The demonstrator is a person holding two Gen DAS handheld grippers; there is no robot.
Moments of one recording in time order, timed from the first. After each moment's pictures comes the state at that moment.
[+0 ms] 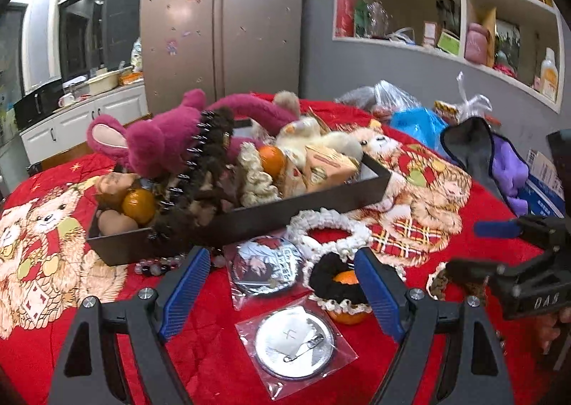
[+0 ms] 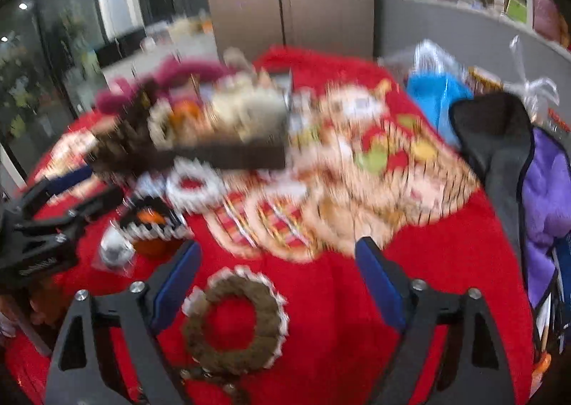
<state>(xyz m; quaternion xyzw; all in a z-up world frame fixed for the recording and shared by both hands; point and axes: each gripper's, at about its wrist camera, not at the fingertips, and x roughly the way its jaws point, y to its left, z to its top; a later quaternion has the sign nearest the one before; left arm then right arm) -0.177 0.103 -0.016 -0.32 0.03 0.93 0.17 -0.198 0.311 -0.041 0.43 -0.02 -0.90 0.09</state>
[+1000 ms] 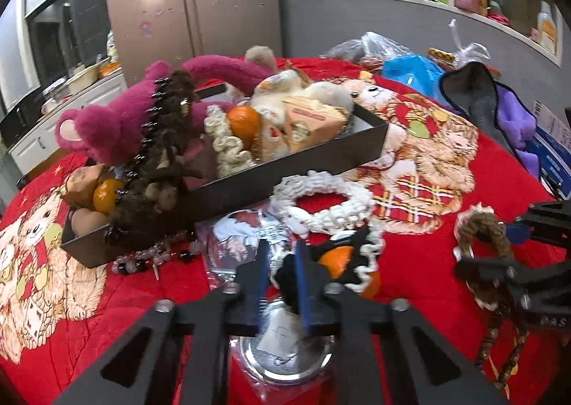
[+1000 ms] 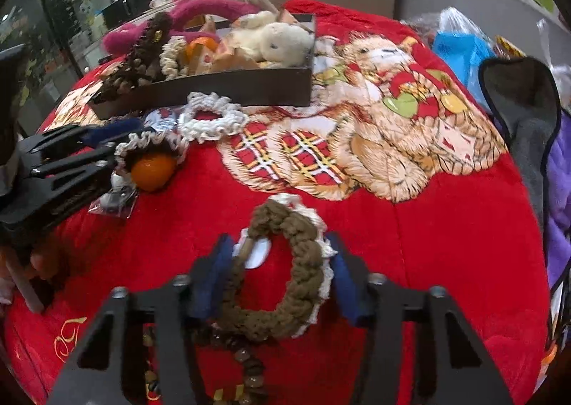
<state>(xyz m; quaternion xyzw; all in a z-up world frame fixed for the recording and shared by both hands) -0.192 0.126 -0.032 -0.37 0.10 0.91 0.18 -0.185 0.292 -0.058 0.47 0.02 -0.87 0.11</state>
